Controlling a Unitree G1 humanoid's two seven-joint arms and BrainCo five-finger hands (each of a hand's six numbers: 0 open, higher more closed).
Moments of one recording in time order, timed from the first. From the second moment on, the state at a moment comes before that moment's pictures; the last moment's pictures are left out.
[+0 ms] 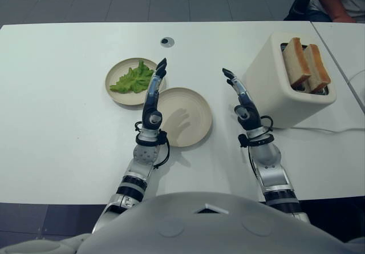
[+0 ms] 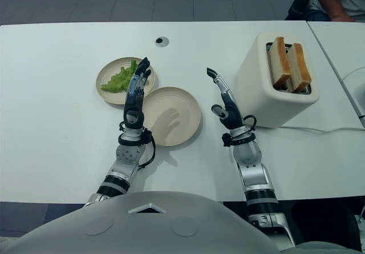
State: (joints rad) left arm 0.04 -0.05 -0.21 0.41 0.26 -1.06 0.23; right arm 0.19 -0.21 0.07 0.05 -0.20 -0.64 0.06
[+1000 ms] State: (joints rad) left arm 0.04 -0.05 -0.19 0.43 0.30 -1.06 0.25; right arm 0.18 -0.54 -0.40 -0.01 -0.70 -0.21 -0.24
